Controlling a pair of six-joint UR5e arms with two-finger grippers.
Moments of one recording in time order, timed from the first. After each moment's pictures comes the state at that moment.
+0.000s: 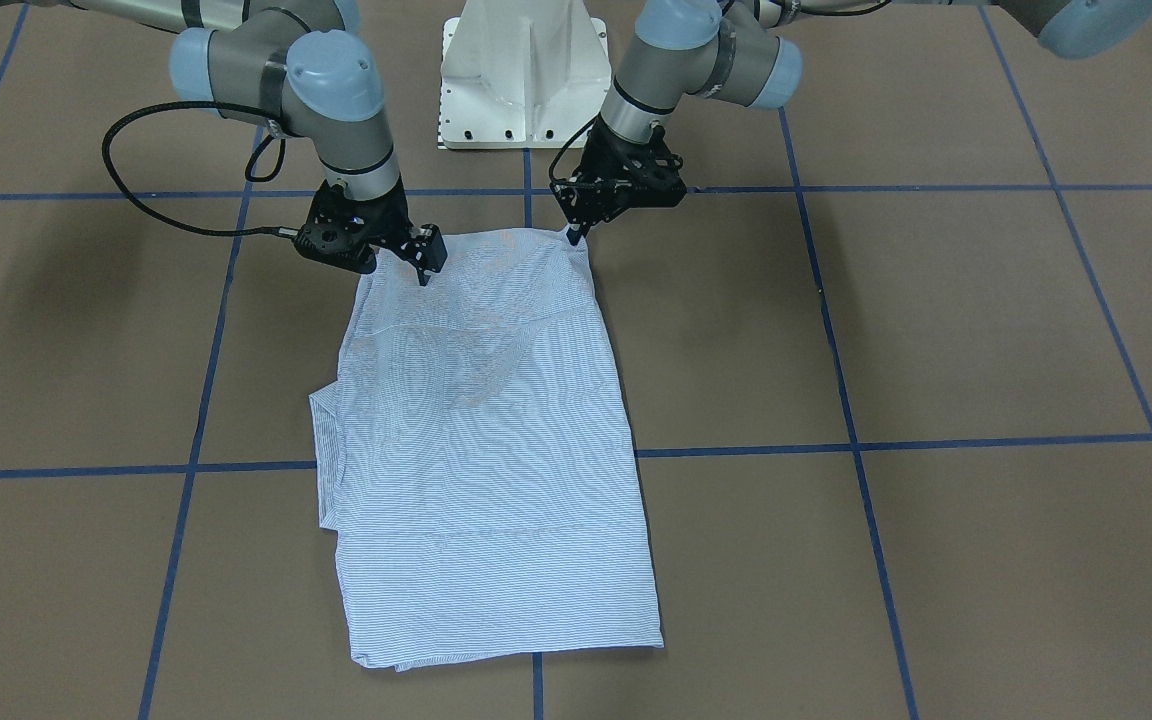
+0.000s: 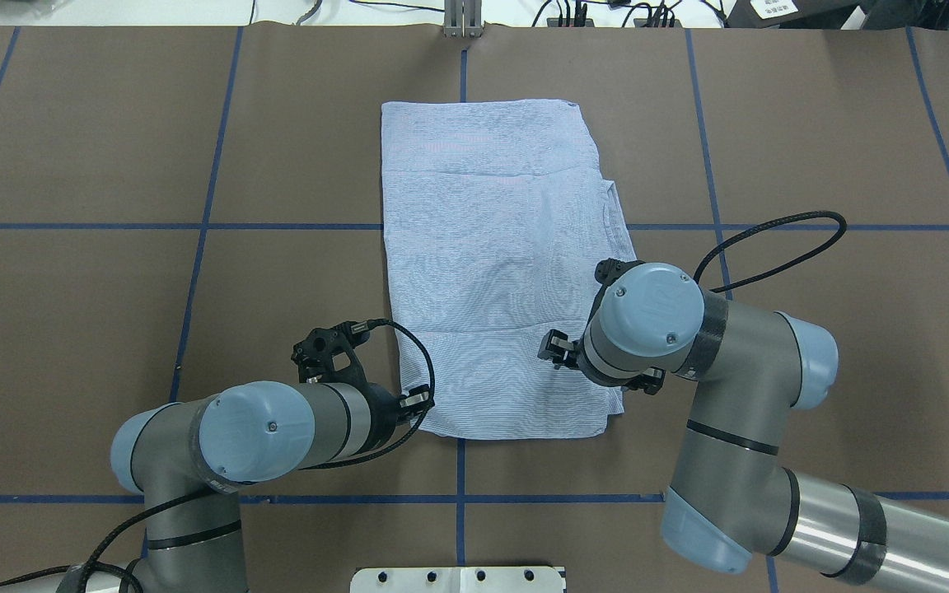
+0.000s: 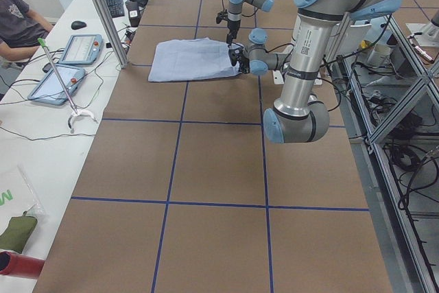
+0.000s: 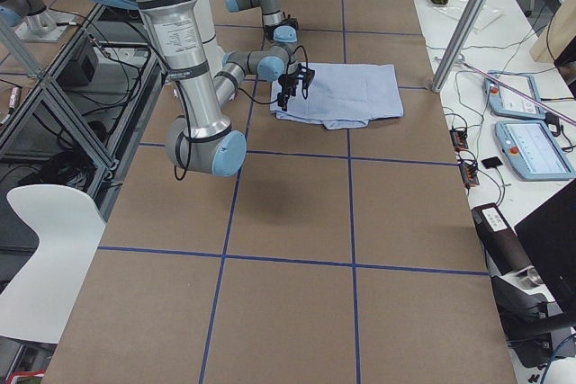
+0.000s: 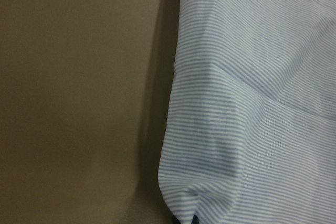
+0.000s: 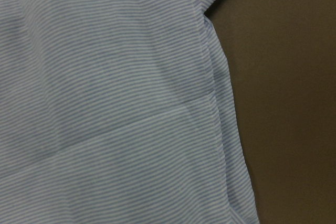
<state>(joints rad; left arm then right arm) -0.26 -2.02 -1.79 -2.05 -1.58 -1.75 0.43 -1.14 1.83 -1.55 1.81 1.60</state>
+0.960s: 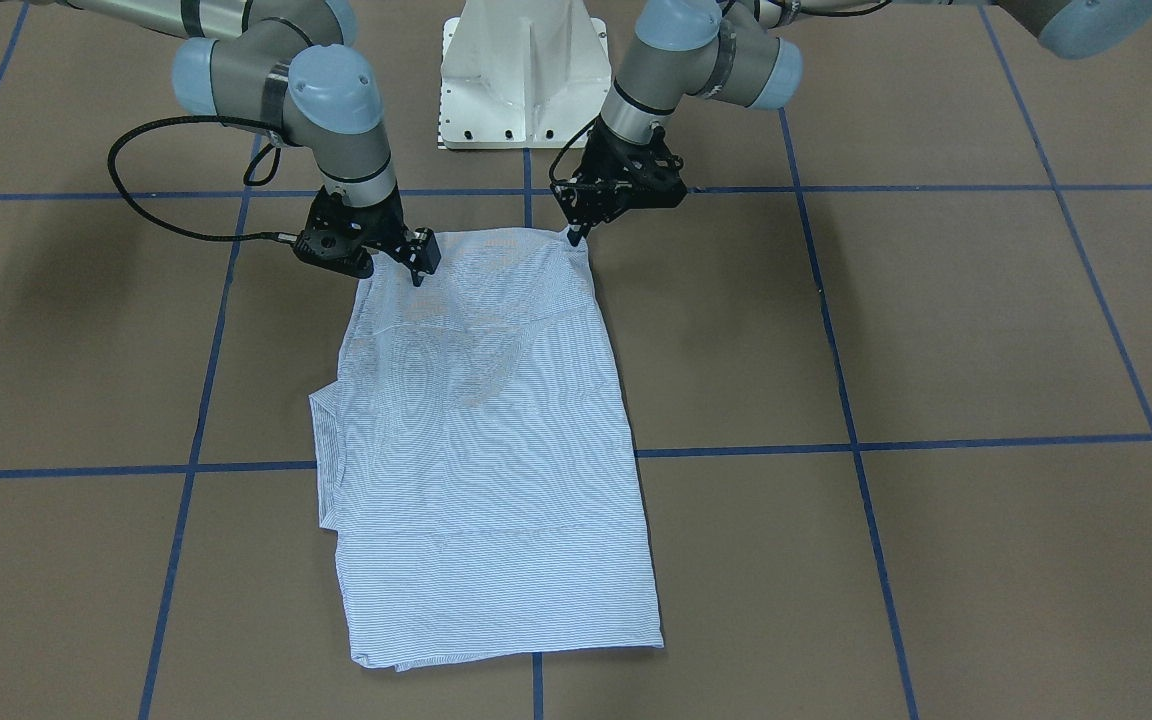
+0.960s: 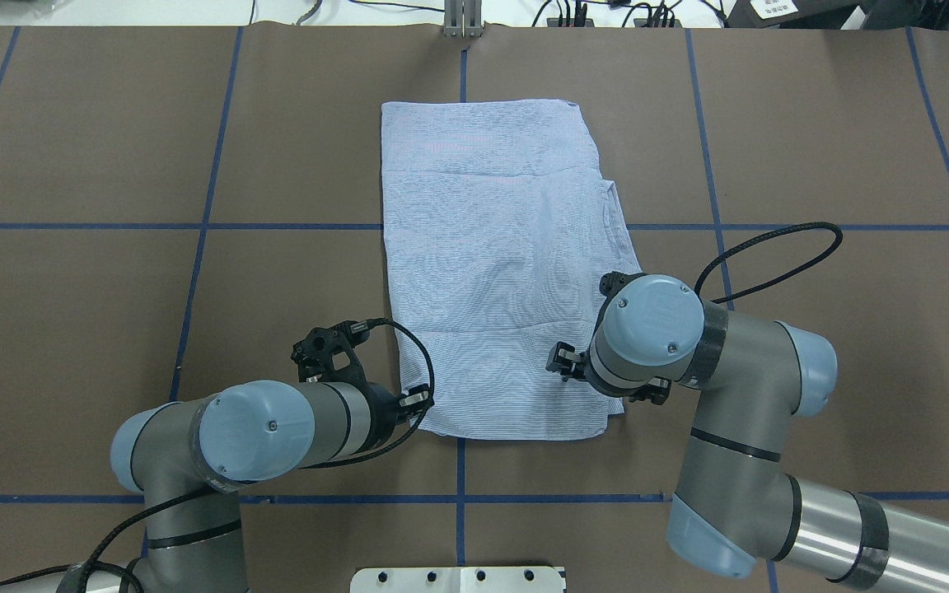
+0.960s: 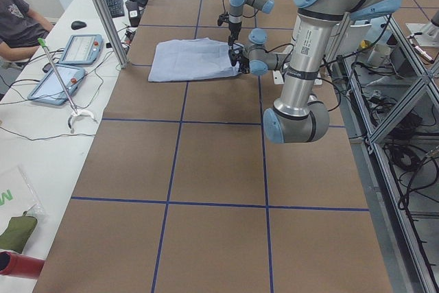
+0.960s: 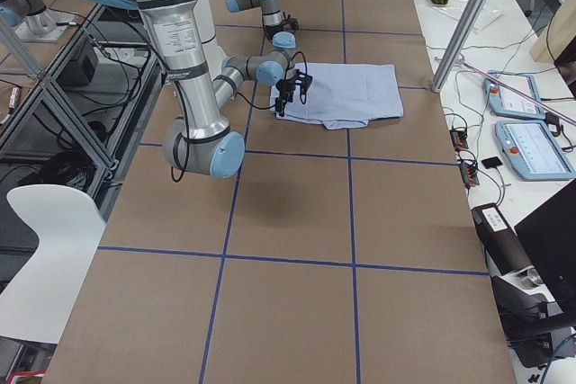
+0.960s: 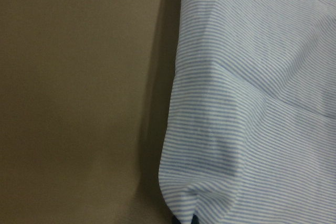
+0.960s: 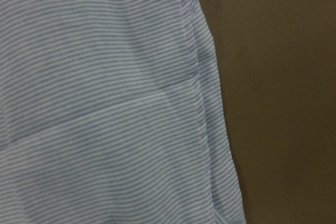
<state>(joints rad) -0.26 -2.02 -1.79 -2.05 -1.58 -1.75 0.42 -1.17 1.82 -1.54 1.82 1.58</state>
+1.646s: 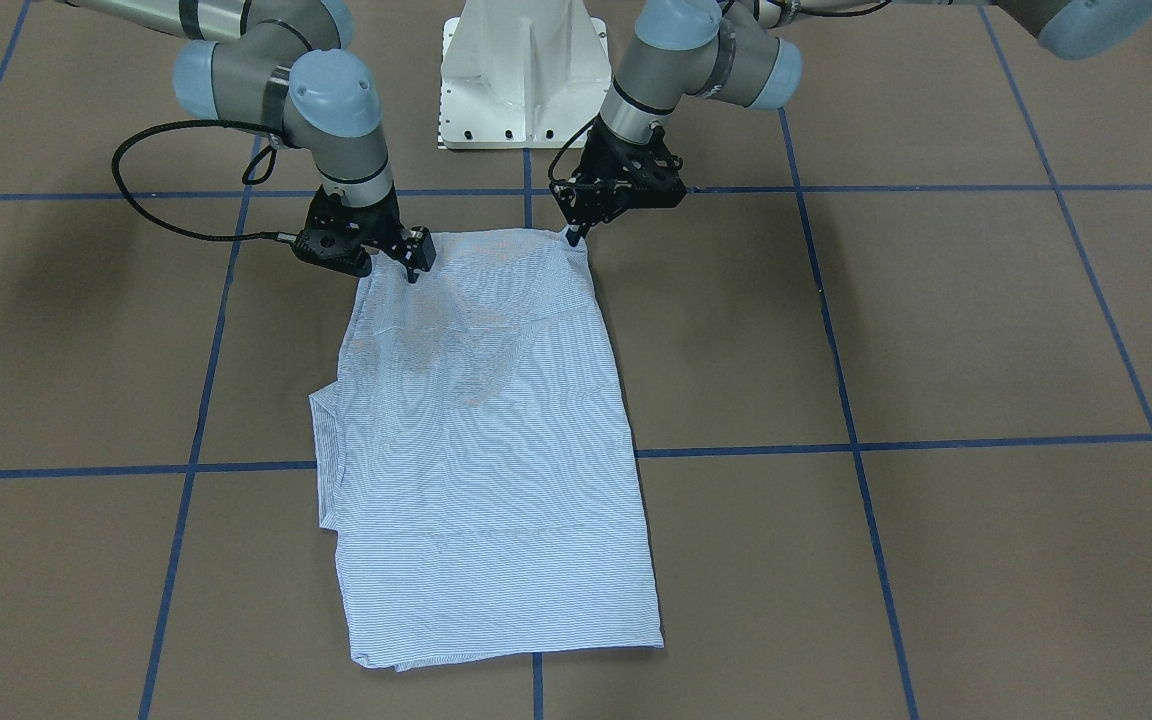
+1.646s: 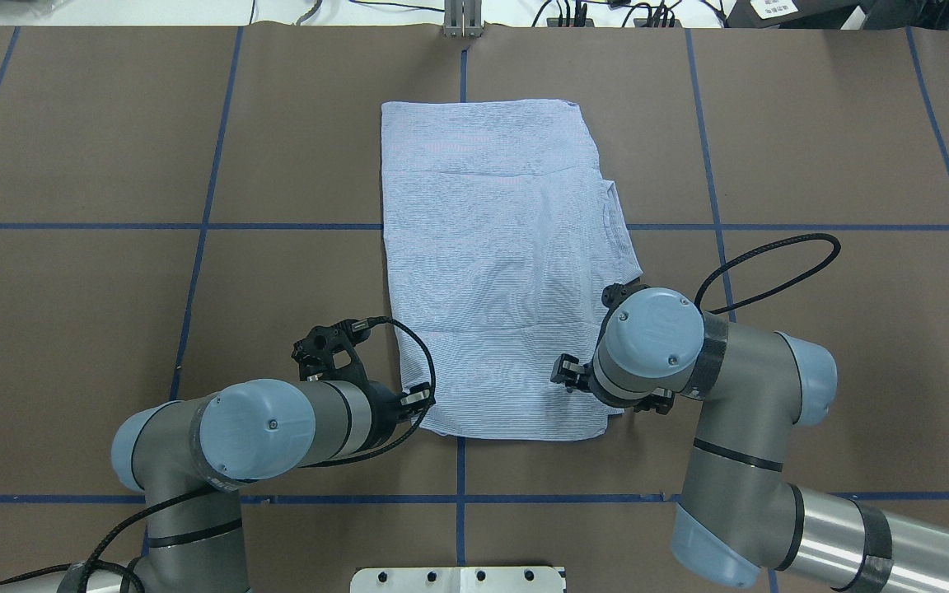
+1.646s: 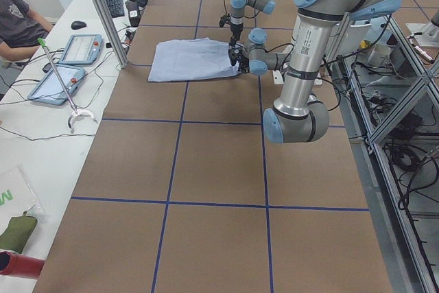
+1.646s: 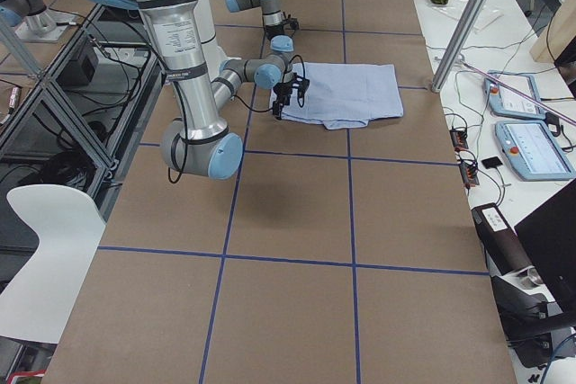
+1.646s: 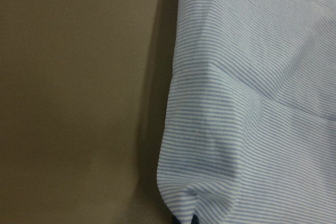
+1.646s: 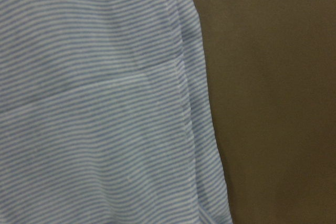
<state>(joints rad) -0.27 -2.02 -1.79 -2.05 -1.58 -1.75 0.40 -1.18 1.81 -1.54 1.82 1.58</state>
